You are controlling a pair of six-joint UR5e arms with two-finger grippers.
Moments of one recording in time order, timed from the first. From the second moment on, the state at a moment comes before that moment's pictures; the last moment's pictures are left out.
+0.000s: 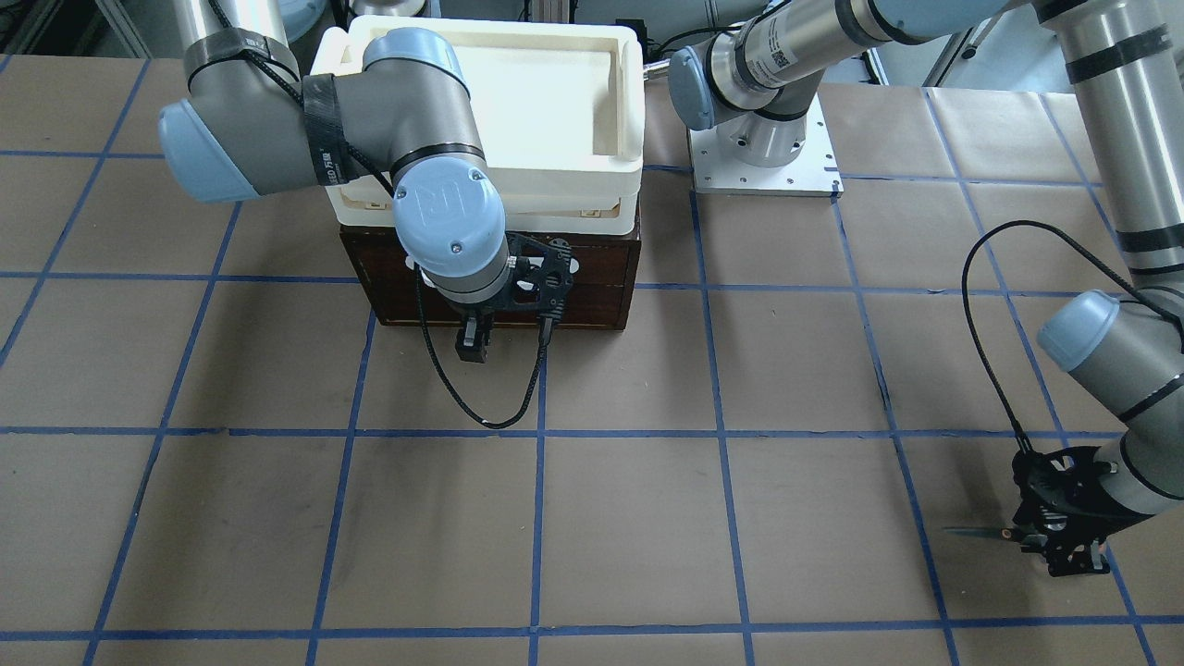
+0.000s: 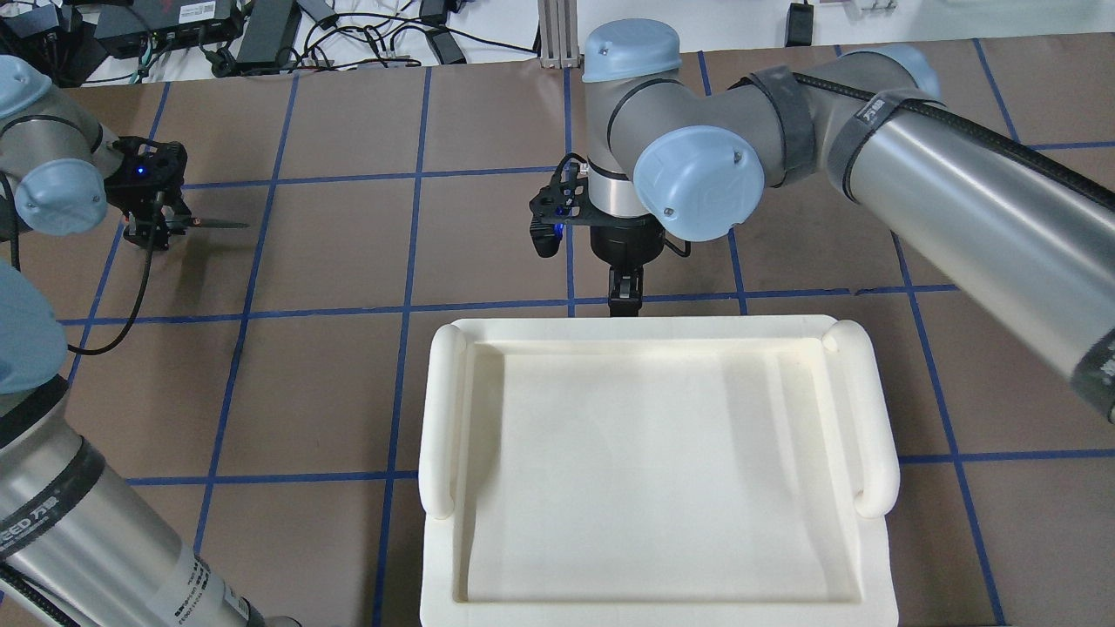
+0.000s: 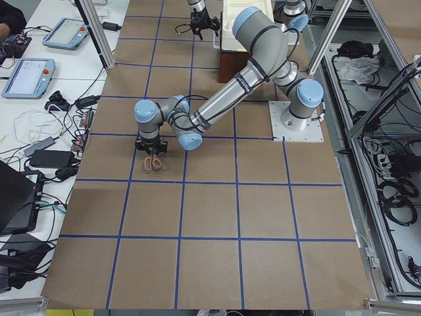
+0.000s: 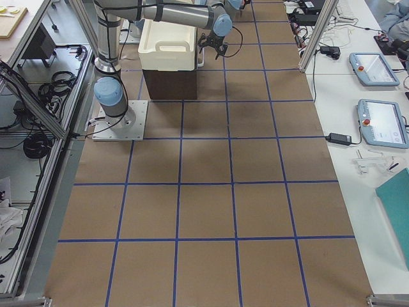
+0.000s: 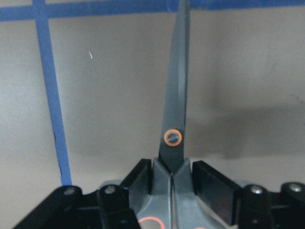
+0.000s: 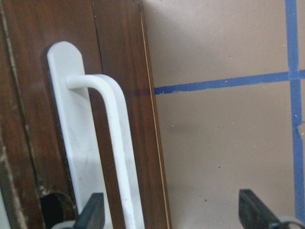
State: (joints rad) left arm -1.08 -2.22 -1.46 -0.95 1.54 2.09; right arm 1.87 -1.22 1.57 -1.58 -1.47 -1.15
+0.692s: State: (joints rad) left arm -1.14 -2.02 -1.46 -1.21 1.54 2.09; right arm 1.87 -1.20 1.54 -1.56 -1.47 -1.14
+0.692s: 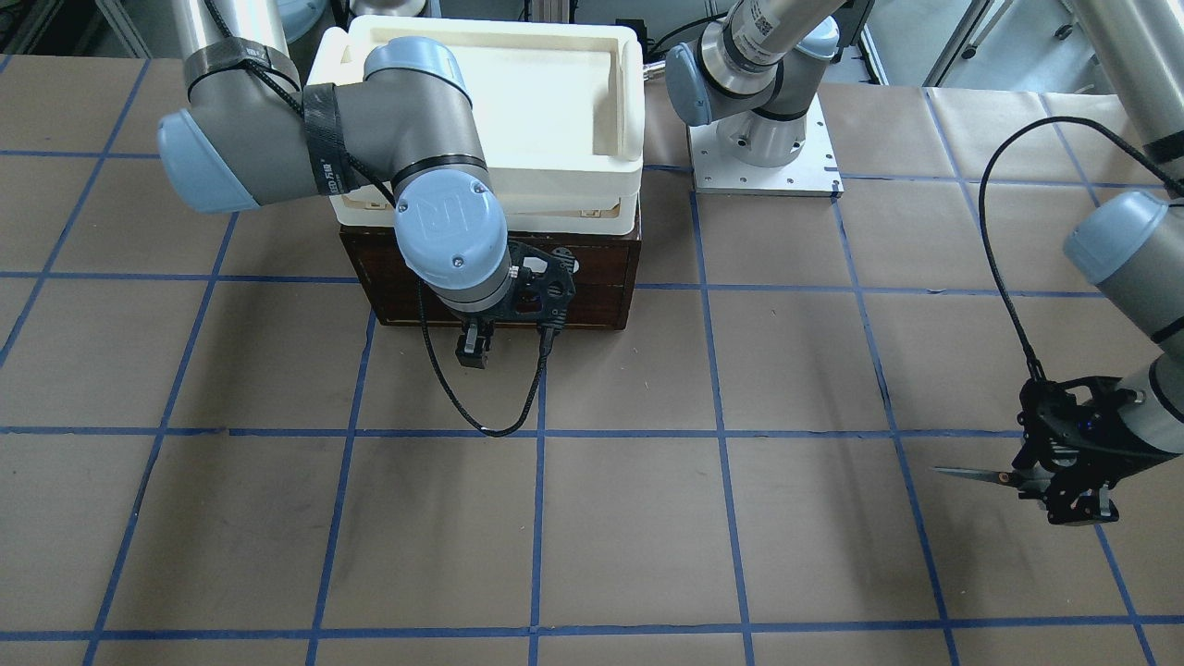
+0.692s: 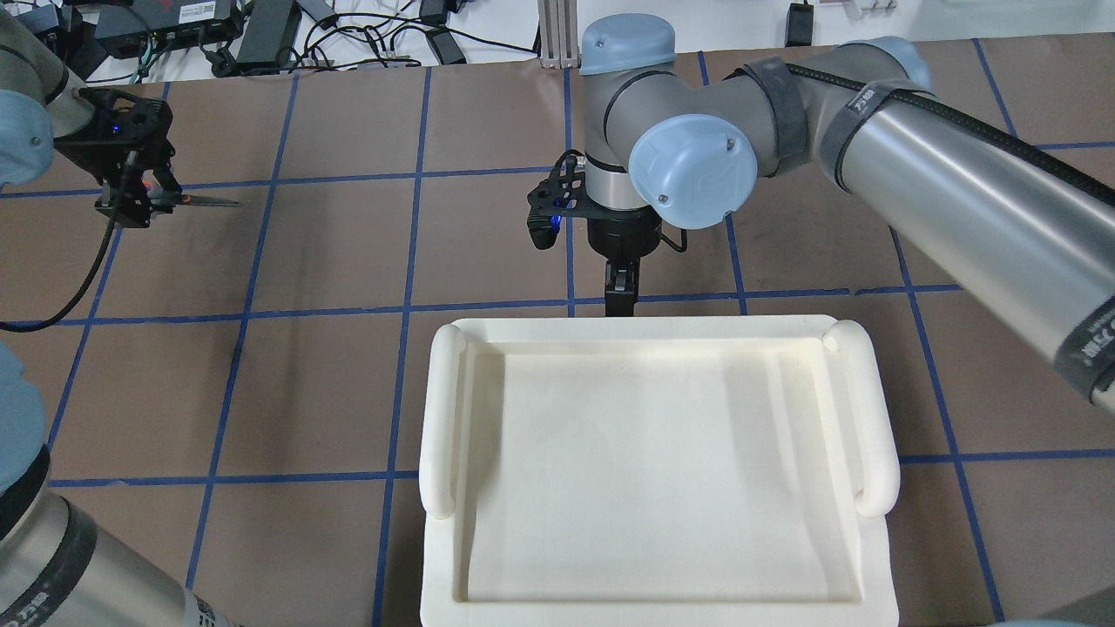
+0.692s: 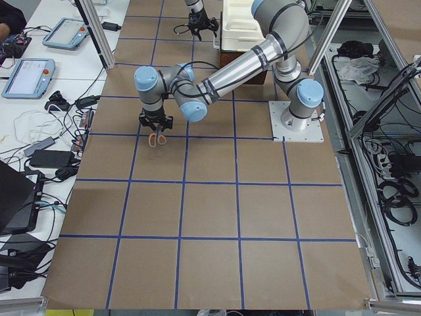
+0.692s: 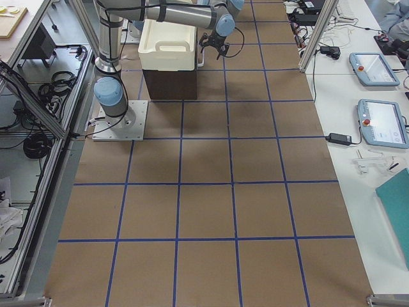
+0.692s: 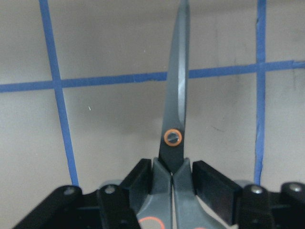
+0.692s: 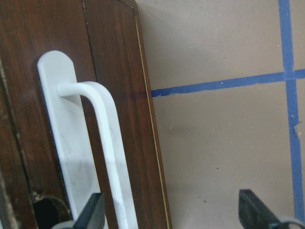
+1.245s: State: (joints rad) left arm -1.17 -1.91 -1.47 -1.30 1.57 2.08; right arm 1.87 -1.20 1.55 -1.55 -1.48 -1.16
